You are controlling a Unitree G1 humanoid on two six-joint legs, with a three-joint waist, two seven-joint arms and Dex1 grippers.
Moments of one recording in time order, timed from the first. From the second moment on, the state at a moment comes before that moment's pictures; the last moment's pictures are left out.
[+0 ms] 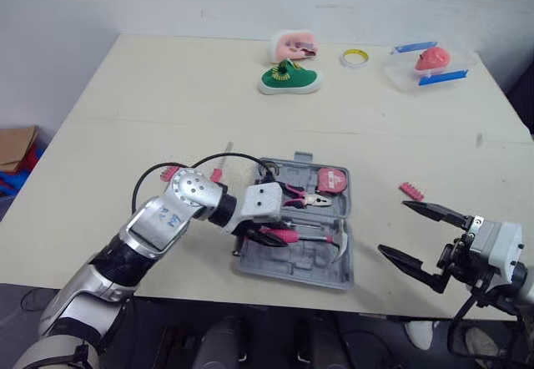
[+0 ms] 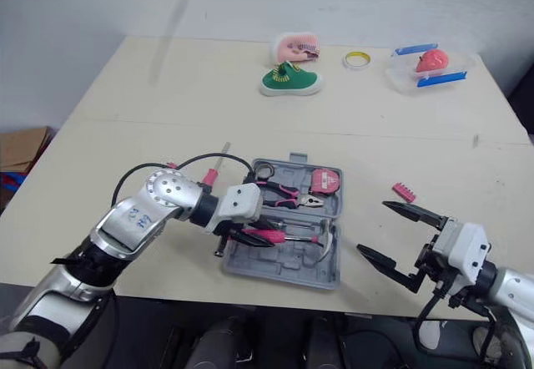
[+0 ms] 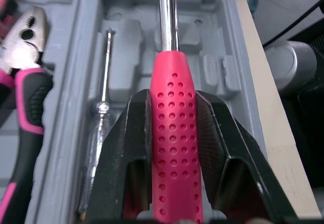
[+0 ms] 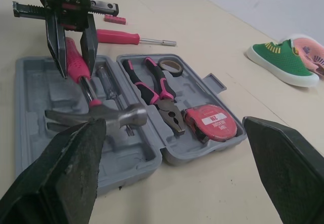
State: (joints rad) left arm -0.72 0.60 -0.51 -0.23 -0.18 0.65 -1.13; right arm 0.32 -0.69 -0.42 -0.39 0.55 -0.11 1.04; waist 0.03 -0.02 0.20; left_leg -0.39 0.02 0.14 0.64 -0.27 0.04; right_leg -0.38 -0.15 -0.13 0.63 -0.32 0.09
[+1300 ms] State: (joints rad) left arm -0.77 0.49 -0.39 -0.09 -0.15 0.39 -1.17; right arm 0.36 -0.64 -0.40 -0.36 0.51 -0.22 1.03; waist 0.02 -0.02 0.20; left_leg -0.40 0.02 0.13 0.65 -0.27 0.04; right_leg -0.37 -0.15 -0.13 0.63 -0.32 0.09
